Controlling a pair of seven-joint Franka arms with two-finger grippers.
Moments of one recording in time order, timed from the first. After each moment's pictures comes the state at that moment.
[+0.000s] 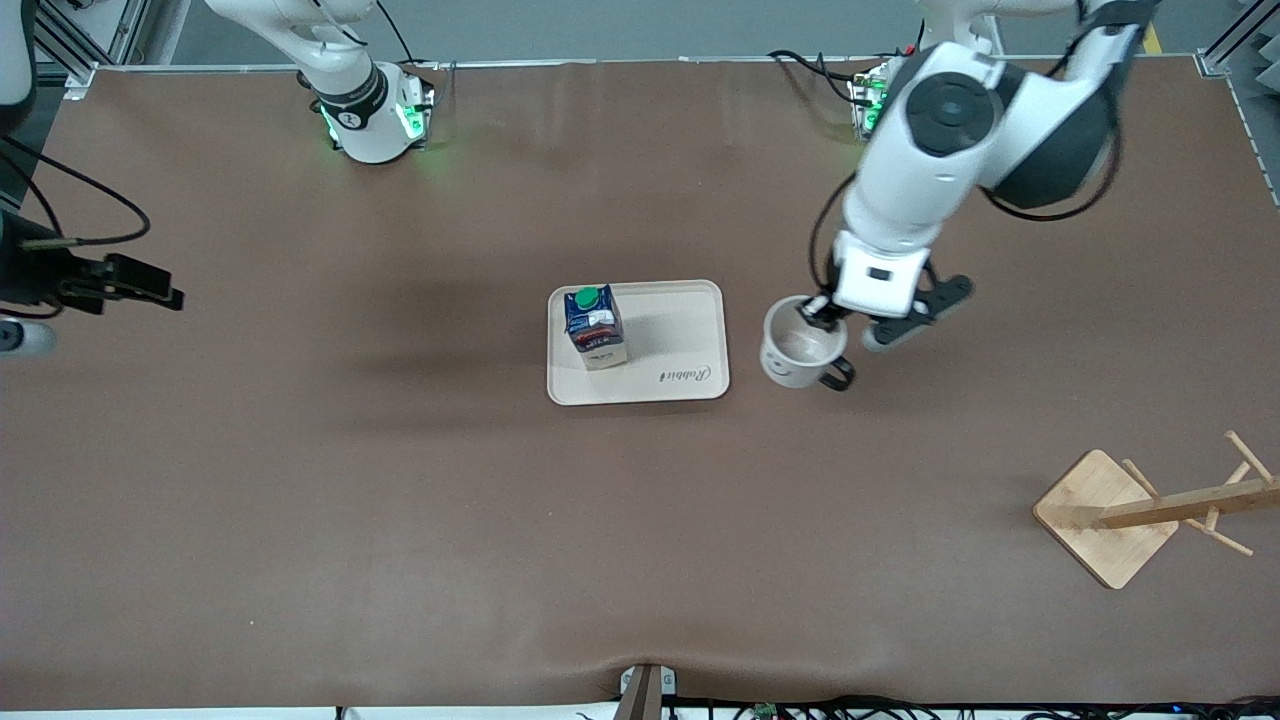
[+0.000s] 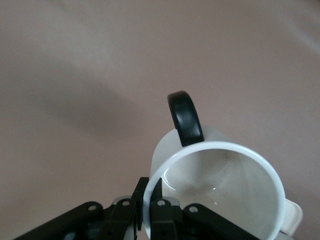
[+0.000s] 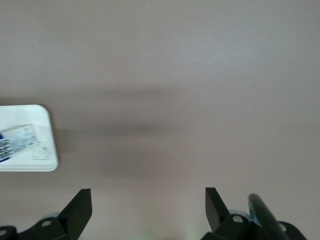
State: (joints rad) left arm -0.04 0.13 -0.44 -1.81 0.08 1.98 -0.99; right arm -0.03 0.15 -0.02 -1.48 0.12 1.49 -0.06
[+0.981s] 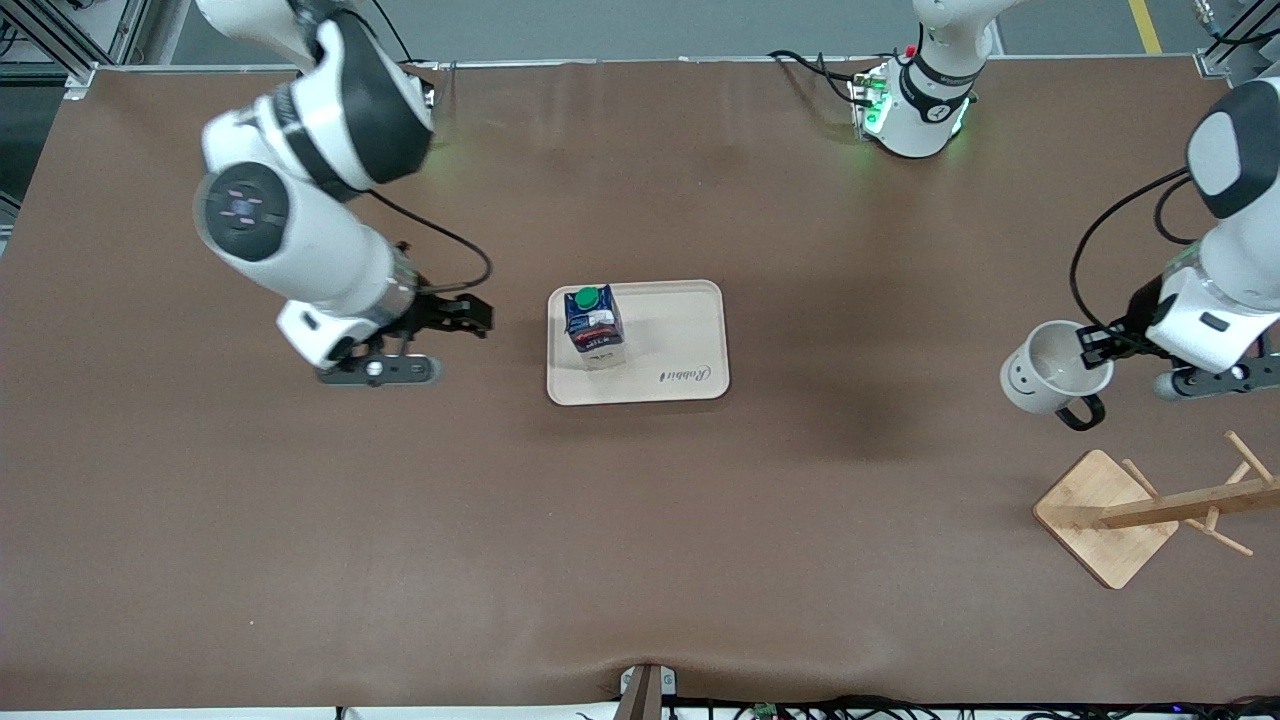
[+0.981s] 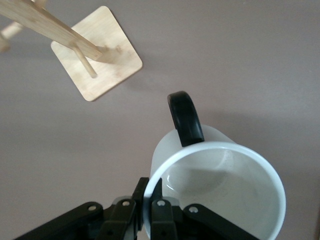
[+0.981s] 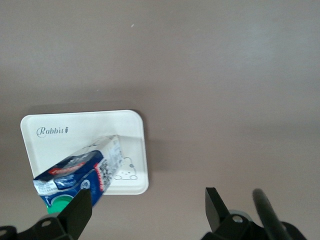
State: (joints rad) left arm 0.44 0.11 -0.43 -1.80 0.08 1.93 -0.11; right arm 0.48 0.32 -0.02 -1.56 0.16 1.80 0.43
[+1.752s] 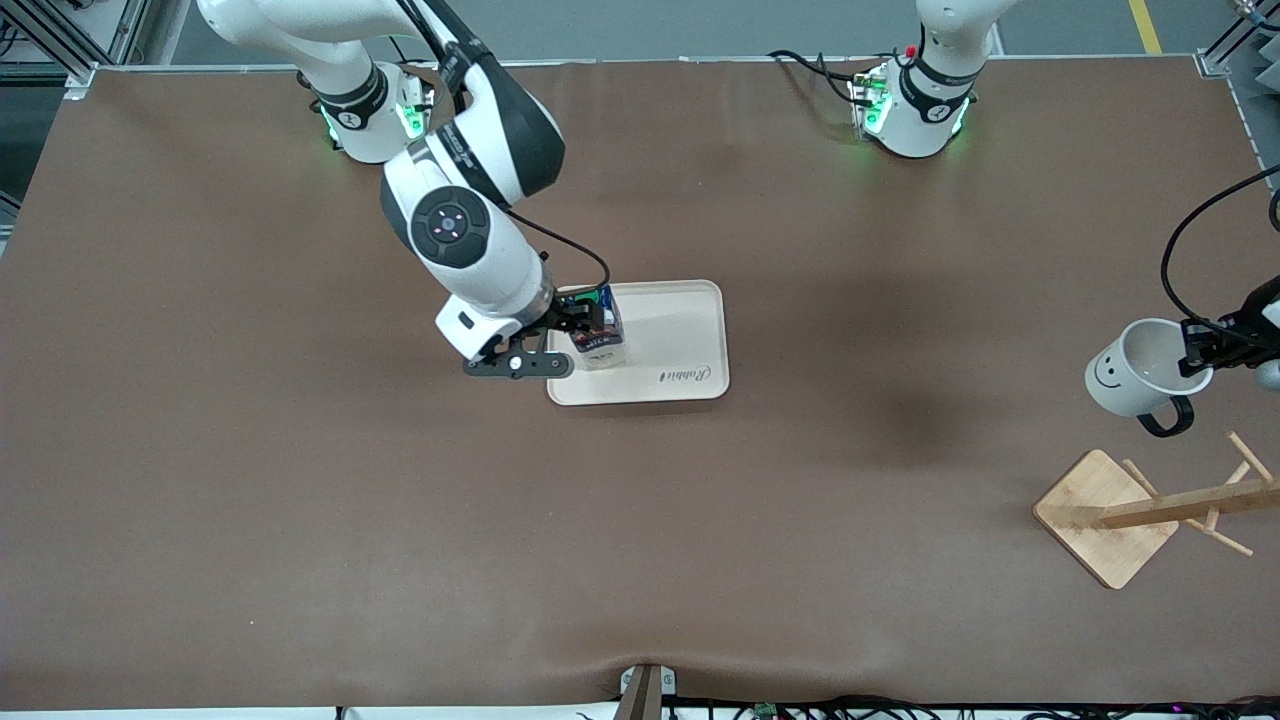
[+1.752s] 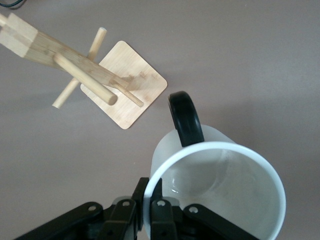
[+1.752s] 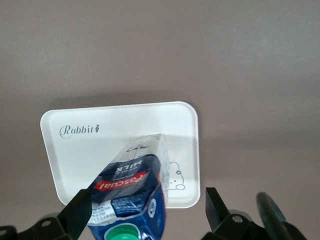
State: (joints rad) left arm 0.57 0.15 -0.43 -1.70 0.08 1.93 0.26; right arm 0.63 0.44 -0.02 -1.56 0.19 1.96 0.56
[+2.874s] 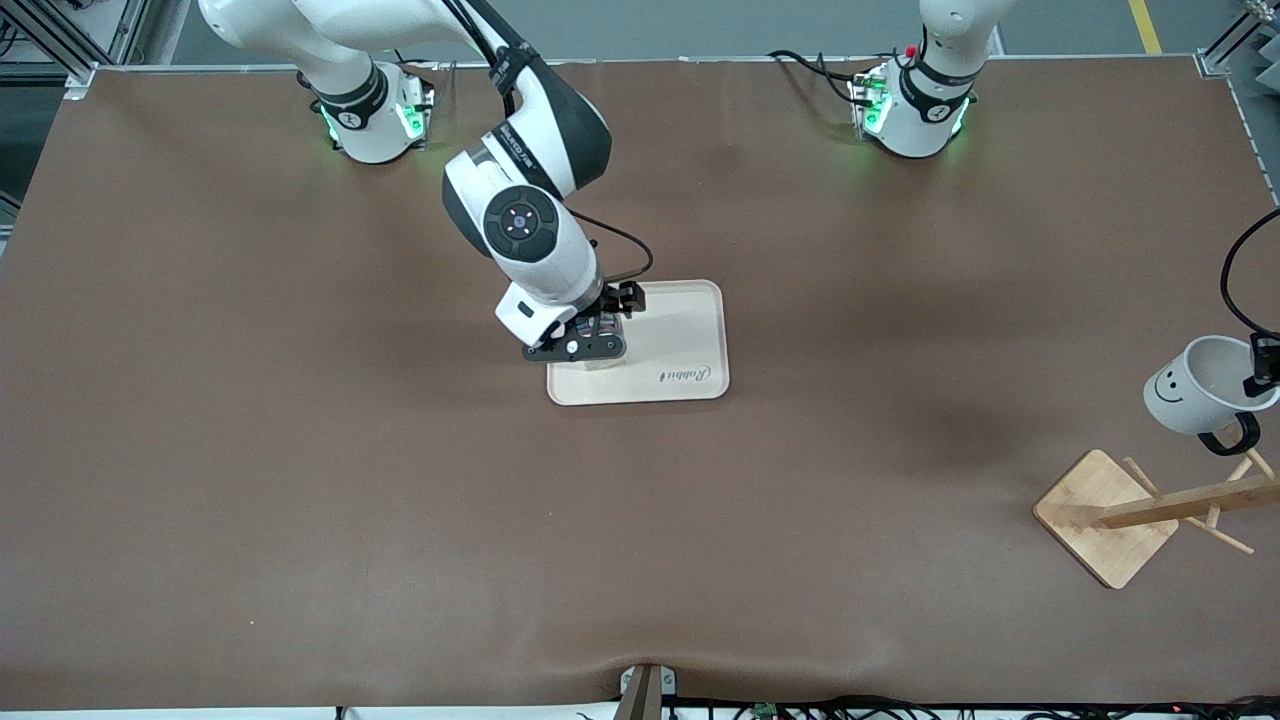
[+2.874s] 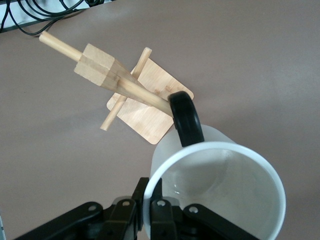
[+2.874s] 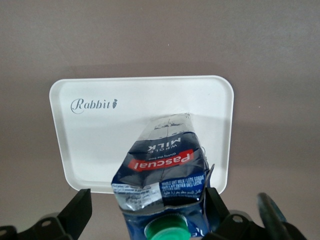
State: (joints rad) left arm 0.66 0.23 -0.43 -1.64 0.08 2.00 0.44; right arm 0.71 0.49 -0.02 -1.56 0.22 1.97 0.57
